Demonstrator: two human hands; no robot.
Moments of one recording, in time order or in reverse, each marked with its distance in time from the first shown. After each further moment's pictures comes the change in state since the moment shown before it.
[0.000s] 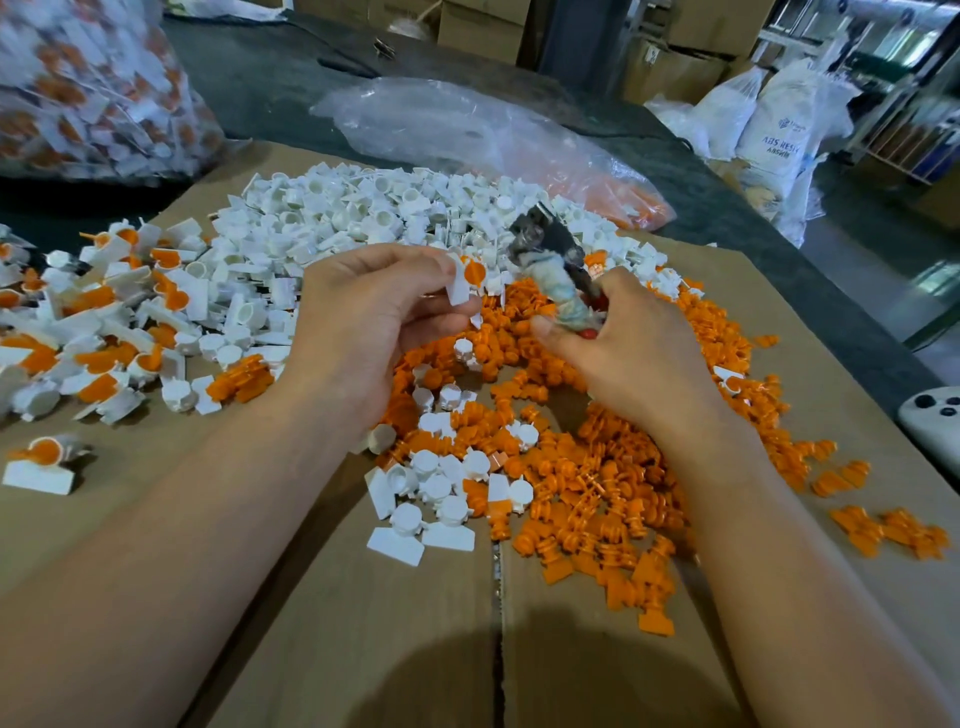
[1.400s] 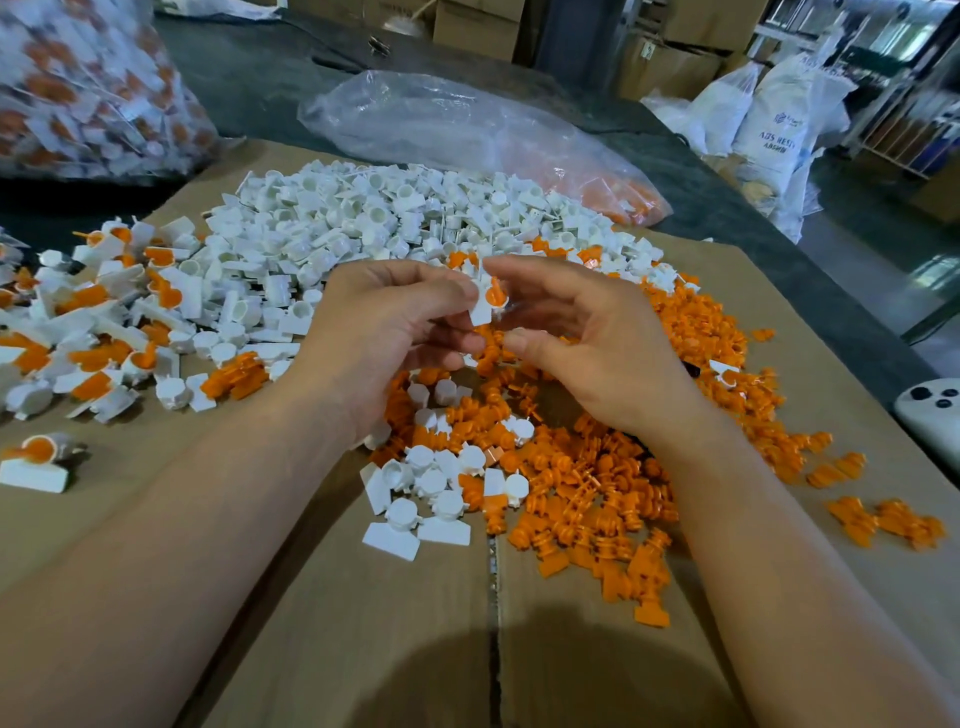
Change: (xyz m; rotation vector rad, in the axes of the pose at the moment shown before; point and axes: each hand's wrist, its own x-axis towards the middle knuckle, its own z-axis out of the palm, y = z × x) left_hand -0.004 -0.003 -0.001 0.196 -0.120 -0.084; right_hand -0.011 -0.020 -0.004 0.566 -0.162 -0.302
